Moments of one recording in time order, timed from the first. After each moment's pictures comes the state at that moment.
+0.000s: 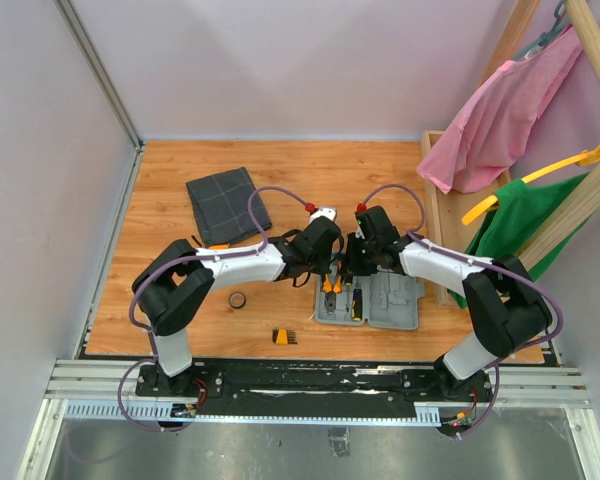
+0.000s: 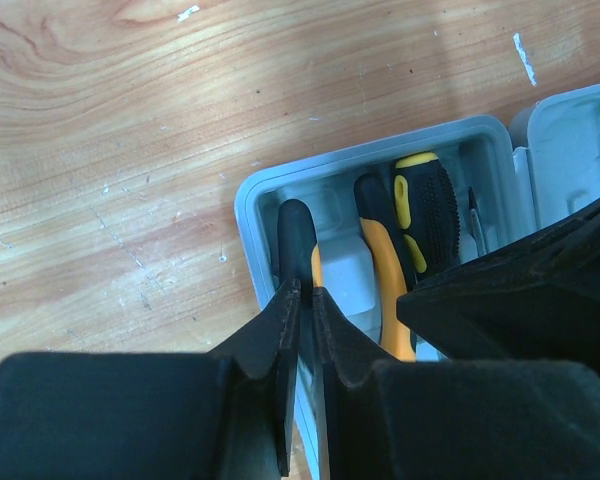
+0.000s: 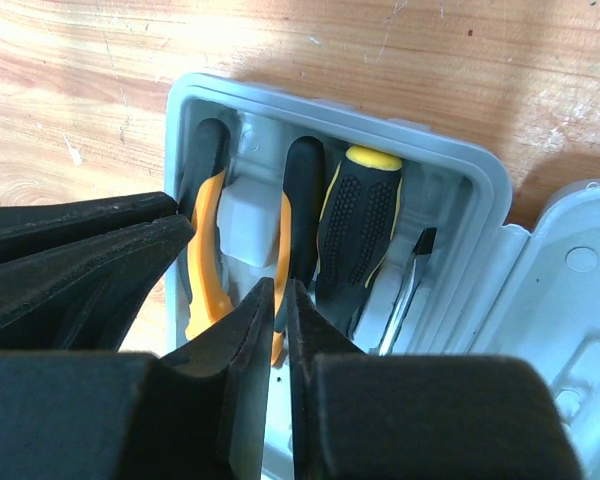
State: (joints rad) left arm -0.90 1.80 1.12 -0.16 -0.28 -0.56; right arm 0.56 1.56 0.84 -0.24 -0.18 0.58
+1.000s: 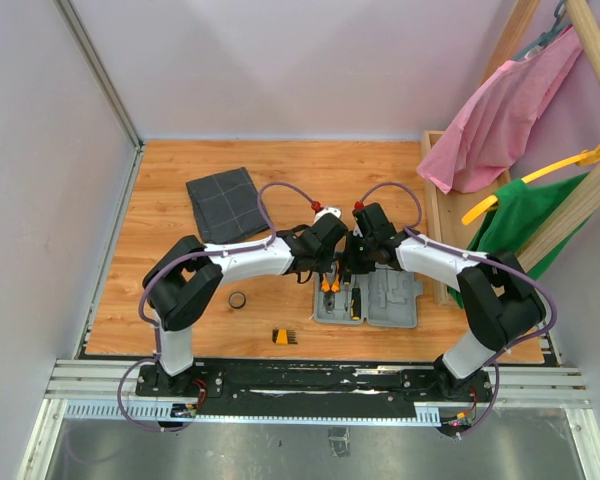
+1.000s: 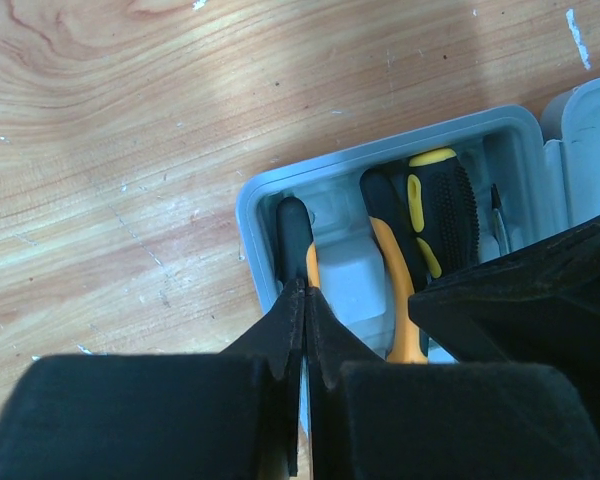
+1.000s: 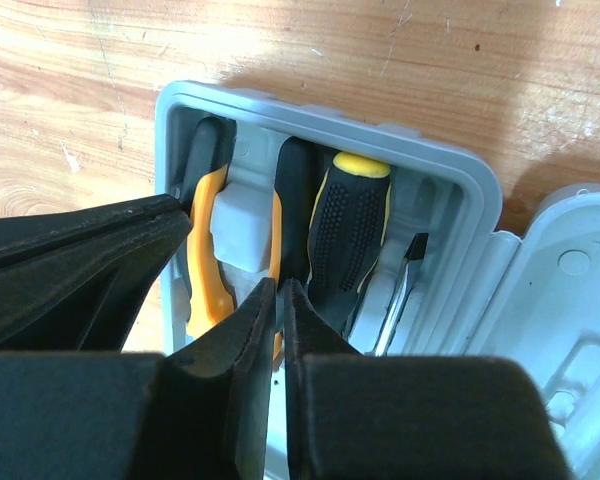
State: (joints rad) left arm -0.90 1.87 1.21 -0.30 -0.29 -0.53; right arm 0.56 1.61 0.89 -0.26 -0.17 0.58
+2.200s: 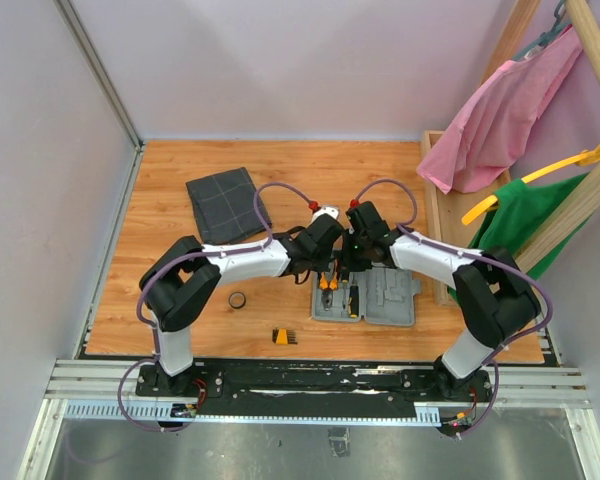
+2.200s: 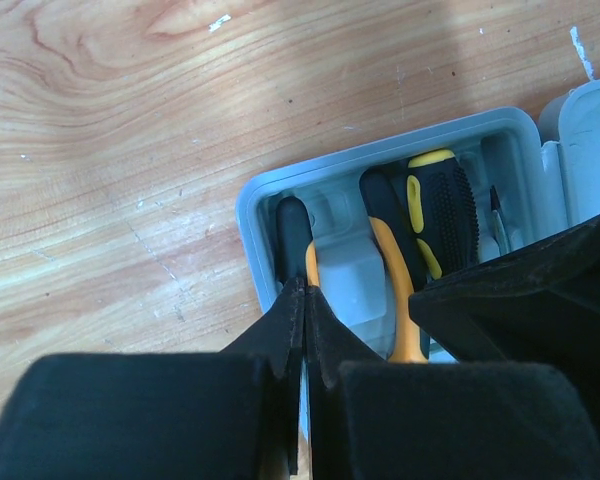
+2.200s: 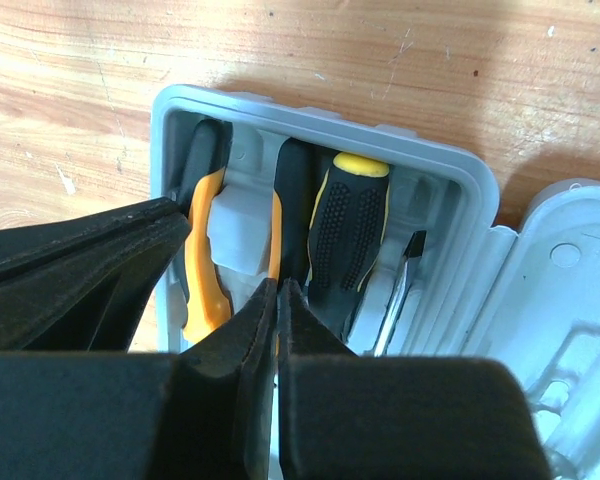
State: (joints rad) left arm -0.90 1.87 1.18 -0.25 -0.30 -0.50; right arm 0.59 1.64 0.94 -0.30 -0.10 0.59
